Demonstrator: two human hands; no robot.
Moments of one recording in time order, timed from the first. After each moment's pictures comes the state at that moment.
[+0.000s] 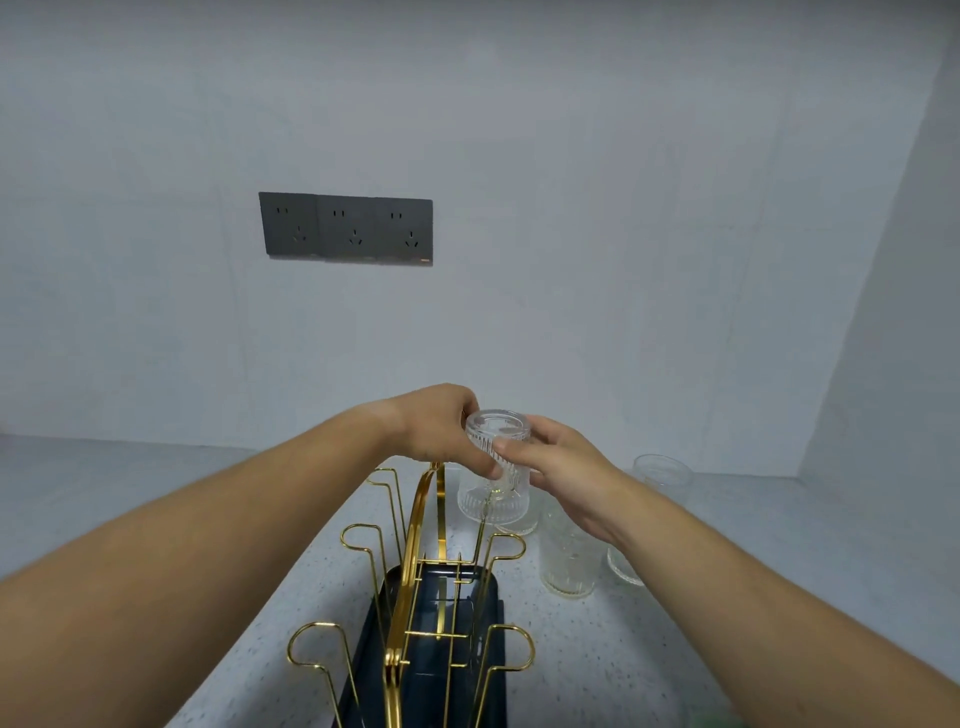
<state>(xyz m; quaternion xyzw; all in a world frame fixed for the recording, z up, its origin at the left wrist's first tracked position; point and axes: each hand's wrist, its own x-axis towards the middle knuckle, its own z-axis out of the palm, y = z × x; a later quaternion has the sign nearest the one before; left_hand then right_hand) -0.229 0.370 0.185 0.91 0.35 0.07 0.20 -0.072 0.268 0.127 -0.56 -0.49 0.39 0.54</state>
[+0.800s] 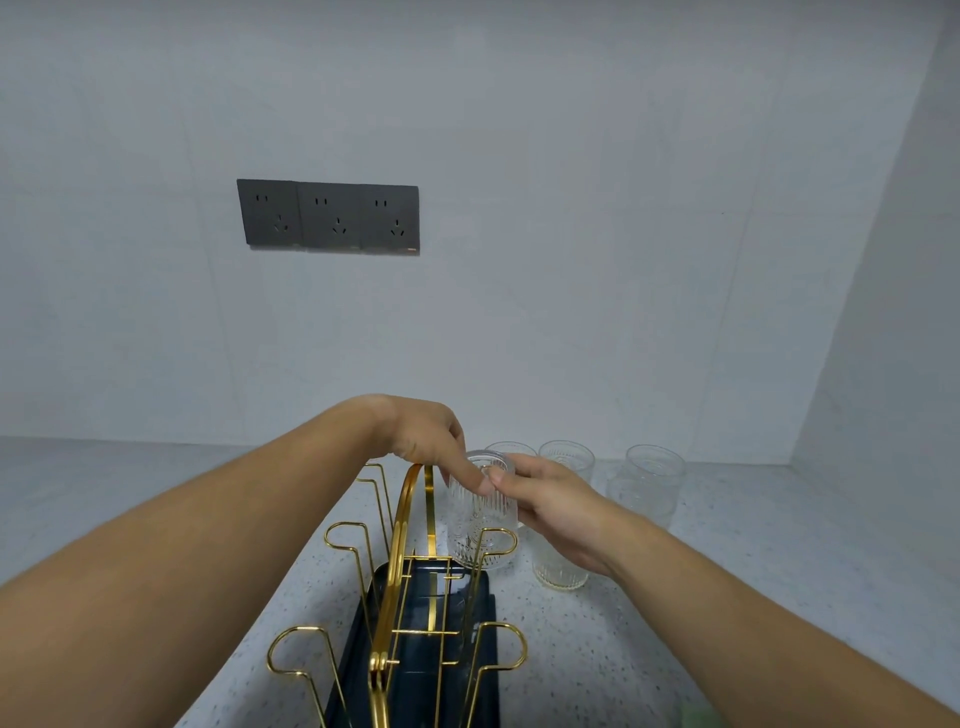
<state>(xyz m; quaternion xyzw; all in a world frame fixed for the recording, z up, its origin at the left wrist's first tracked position) -0.223 0.384 0.174 0.89 0.38 -0.07 0.26 -0.071 0.263 0.090 -0.58 -0.48 0.44 0.48</state>
